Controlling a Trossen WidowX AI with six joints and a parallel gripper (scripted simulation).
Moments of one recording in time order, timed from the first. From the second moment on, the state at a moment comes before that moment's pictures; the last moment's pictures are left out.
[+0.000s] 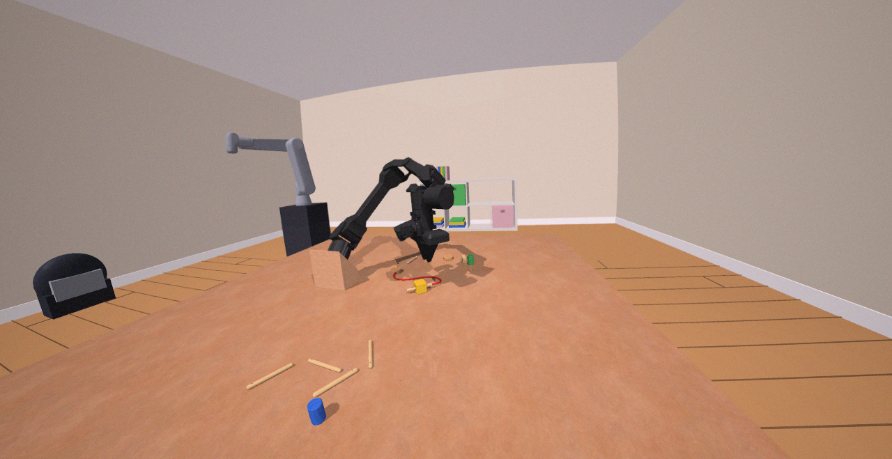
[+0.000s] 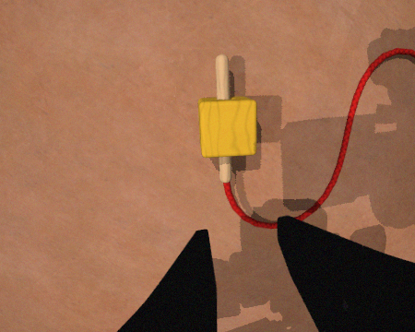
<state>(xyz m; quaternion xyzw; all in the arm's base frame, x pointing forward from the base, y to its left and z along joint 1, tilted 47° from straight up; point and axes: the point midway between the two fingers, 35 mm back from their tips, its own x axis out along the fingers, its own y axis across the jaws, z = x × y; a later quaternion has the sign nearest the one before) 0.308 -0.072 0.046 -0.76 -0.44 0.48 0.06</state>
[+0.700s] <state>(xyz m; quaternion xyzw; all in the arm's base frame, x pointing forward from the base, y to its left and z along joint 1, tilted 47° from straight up) 0.294 -0.082 0.037 -0.62 -0.64 0.09 -0.44</state>
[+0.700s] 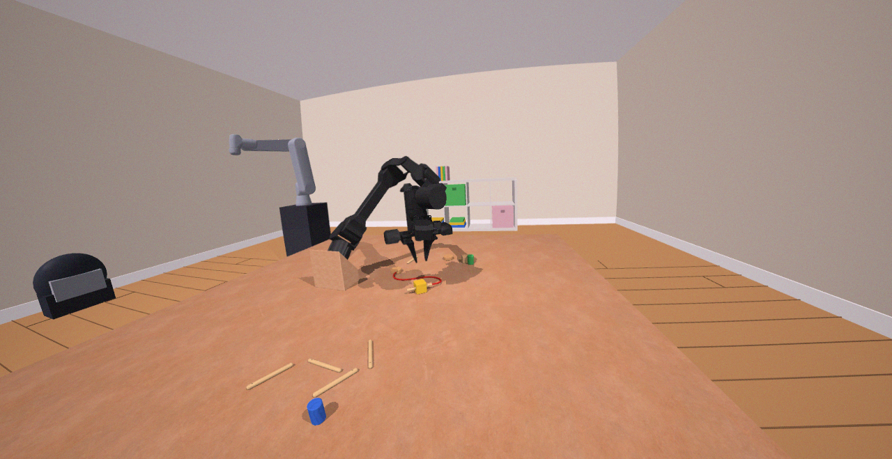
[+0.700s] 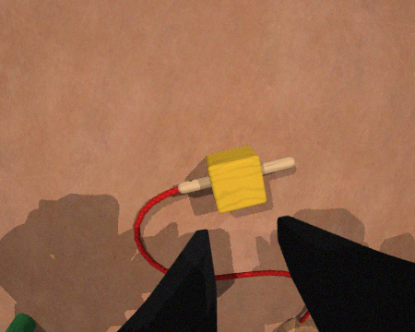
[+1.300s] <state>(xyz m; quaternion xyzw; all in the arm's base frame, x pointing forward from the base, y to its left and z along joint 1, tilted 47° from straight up) 0.278 -0.087 0.027 -0.27 -0.58 -0.28 -0.71</state>
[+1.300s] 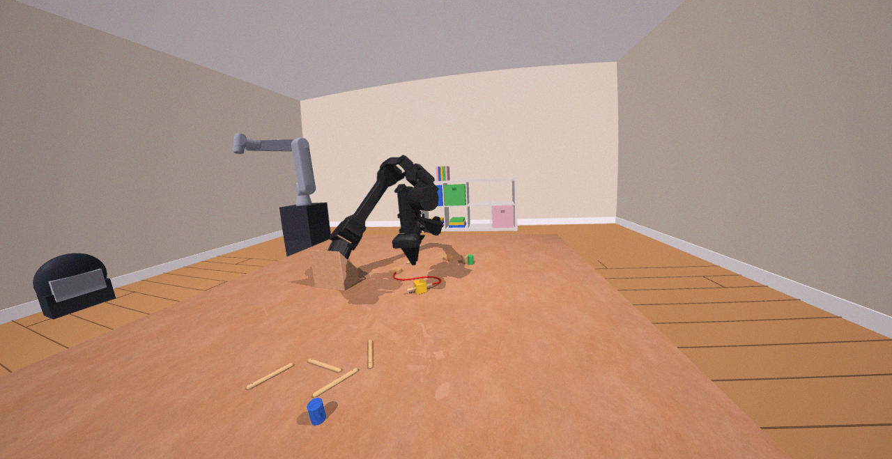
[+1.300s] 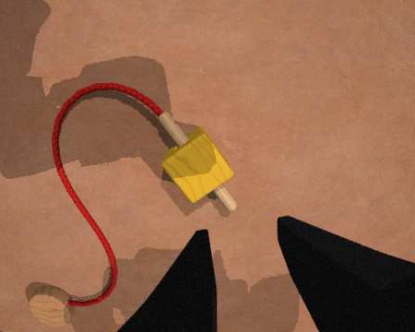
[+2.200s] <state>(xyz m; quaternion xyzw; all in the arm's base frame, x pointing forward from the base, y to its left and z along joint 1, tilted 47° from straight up) 0.269 -0.073 0.006 -0.08 -0.50 -0.42 -0.75</state>
